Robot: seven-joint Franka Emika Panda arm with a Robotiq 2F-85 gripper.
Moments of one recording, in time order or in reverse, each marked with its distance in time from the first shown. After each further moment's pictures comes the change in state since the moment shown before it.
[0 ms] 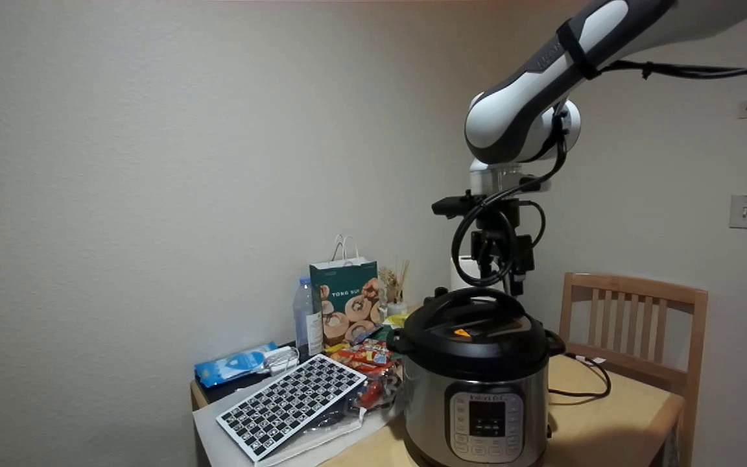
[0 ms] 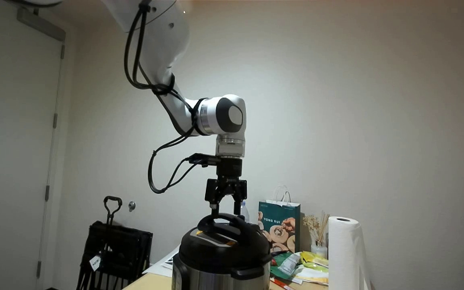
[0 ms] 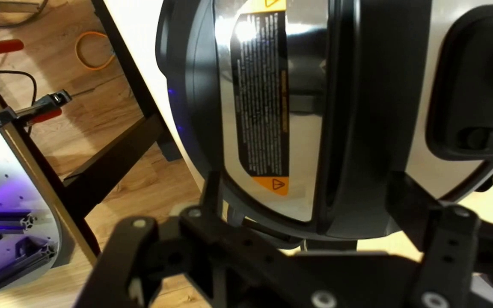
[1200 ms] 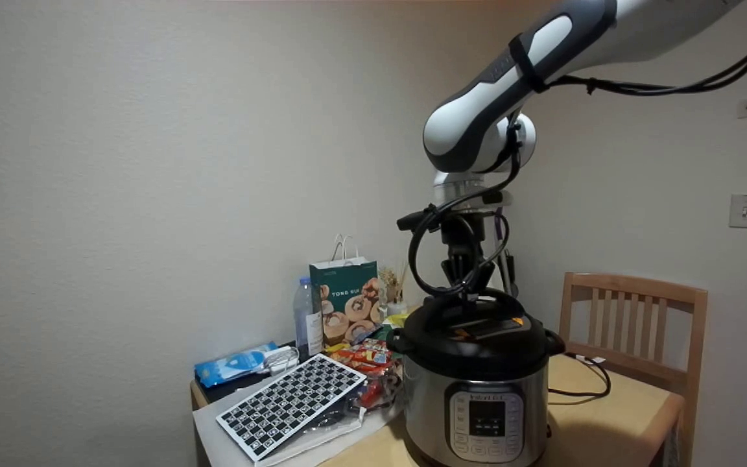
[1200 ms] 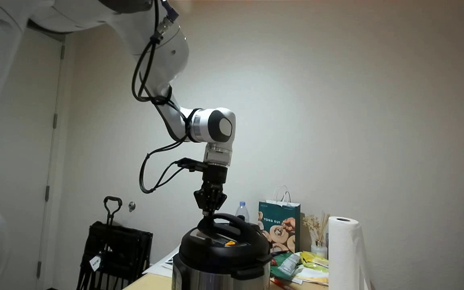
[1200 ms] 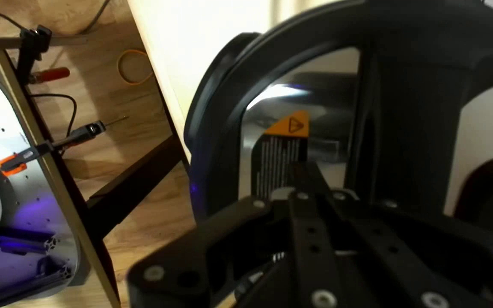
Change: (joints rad) arm 0.080 0.123 0.014 0.118 0.081 -0.092 -0.018
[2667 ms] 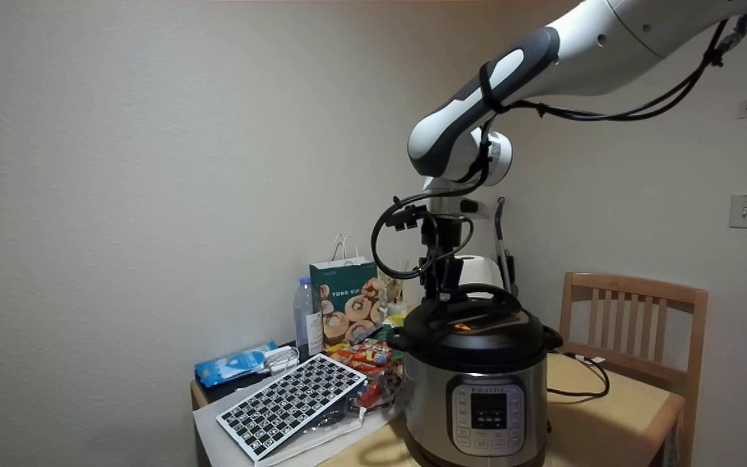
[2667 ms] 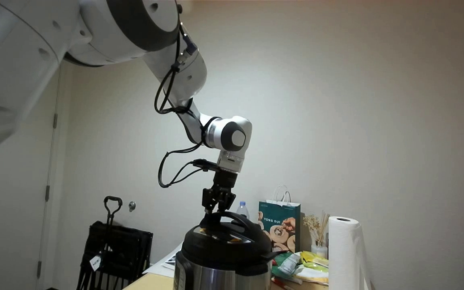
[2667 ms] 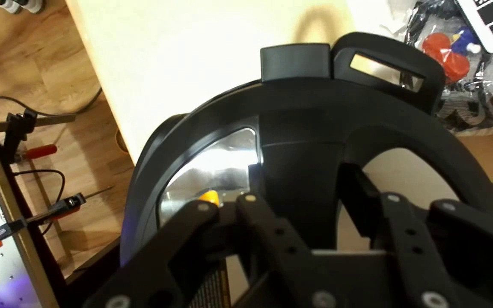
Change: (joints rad) arm -0.068 0.188 0.027 0.217 0.201 -0.008 -0.043
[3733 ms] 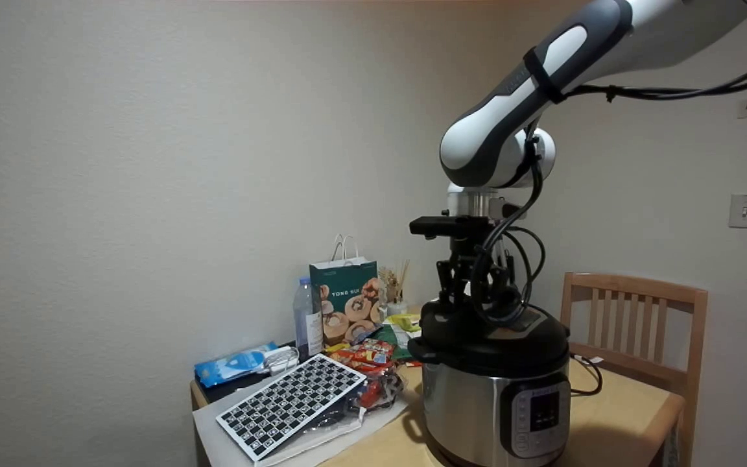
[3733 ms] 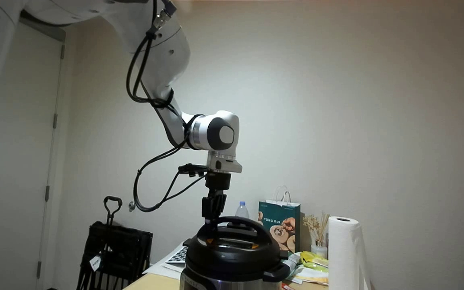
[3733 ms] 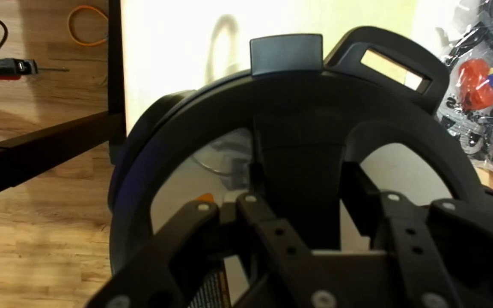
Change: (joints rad) arm 0.000 -0.216 0.015 -0.324 -0.152 0.190 -0.374
